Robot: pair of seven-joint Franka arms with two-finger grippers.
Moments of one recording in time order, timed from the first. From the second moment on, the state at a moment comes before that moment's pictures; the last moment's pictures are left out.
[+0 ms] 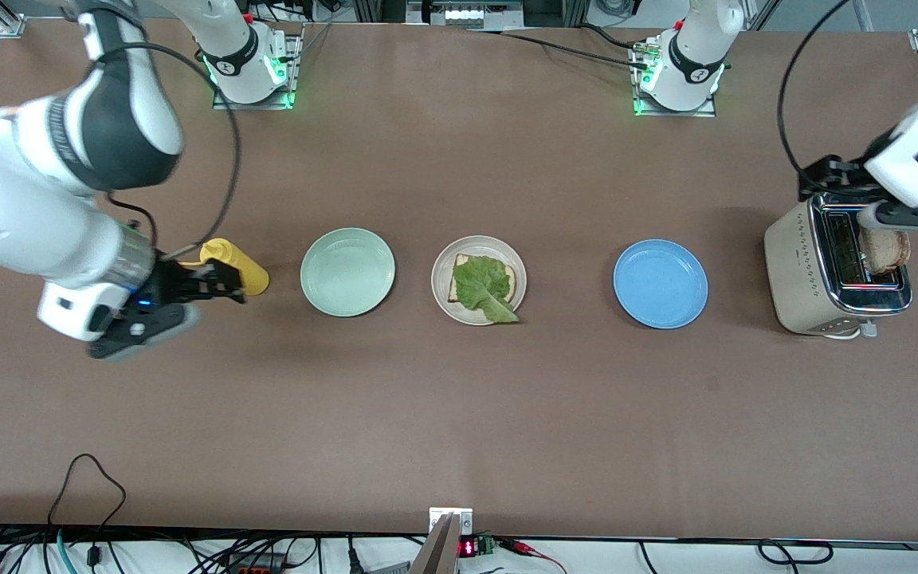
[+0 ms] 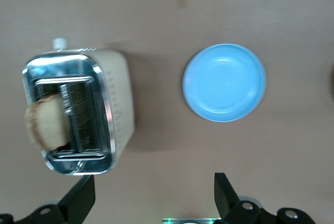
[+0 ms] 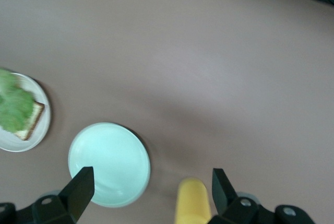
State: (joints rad) left arm 0.10 0.00 -0.07 -1.70 0.07 1.55 0.06; right arm 0.20 0.37 -0.04 -1.40 0.13 1.80 -0.18
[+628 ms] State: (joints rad) left arm 0.38 0.17 -0.06 -1.70 0.12 1.71 0.26; right arm 0.01 0.15 0.06 -1.46 0.03 1.61 0.04
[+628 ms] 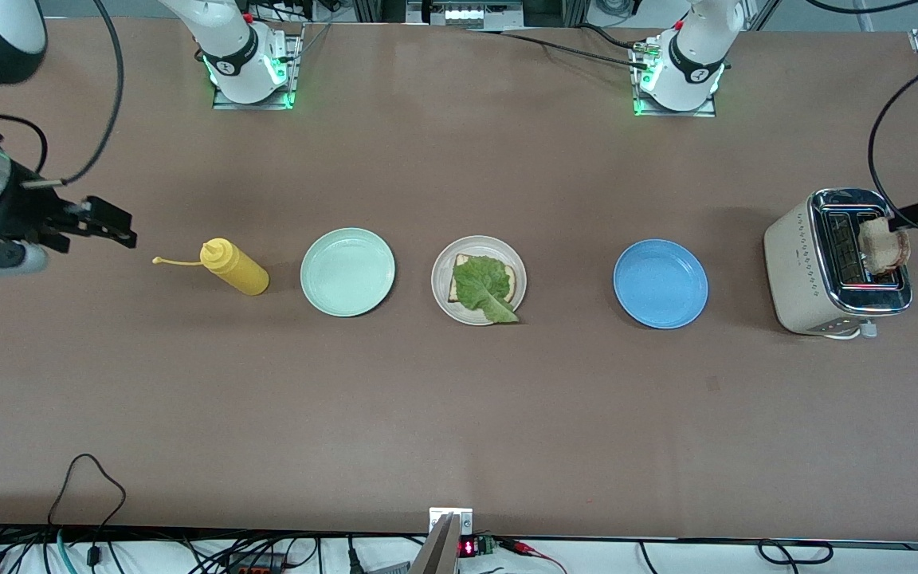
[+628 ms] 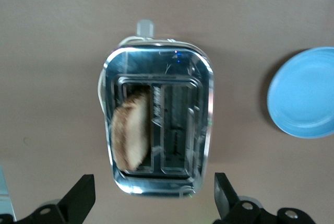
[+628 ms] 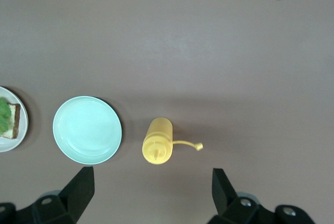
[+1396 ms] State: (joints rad) left arm 0.50 0.30 -0.06 -1.72 0.09 1.79 0.42; right arm 0.07 -0.08 0.05 -1.61 0.02 1.61 0.12
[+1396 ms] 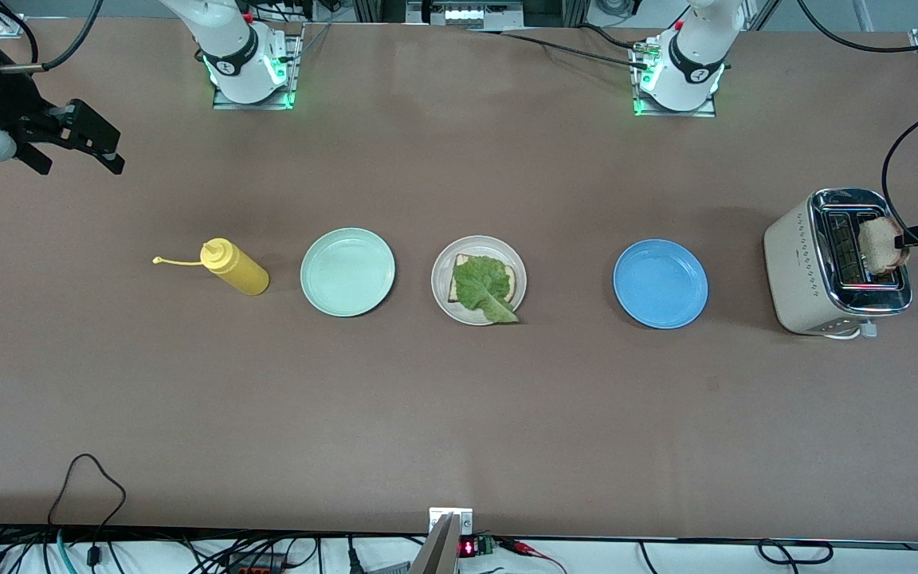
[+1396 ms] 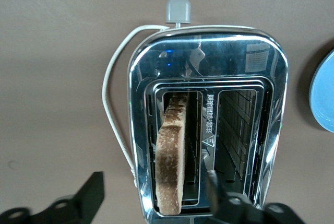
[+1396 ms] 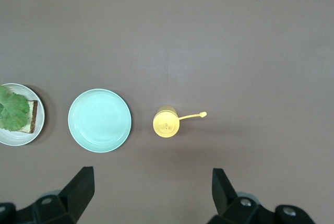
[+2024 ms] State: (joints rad) left arm 0.51 0.34 -0.06 -1.74 0.05 1.79 0.42; right arm 0.08 -0.04 0.01 -1.61 -0.01 1.63 0.11
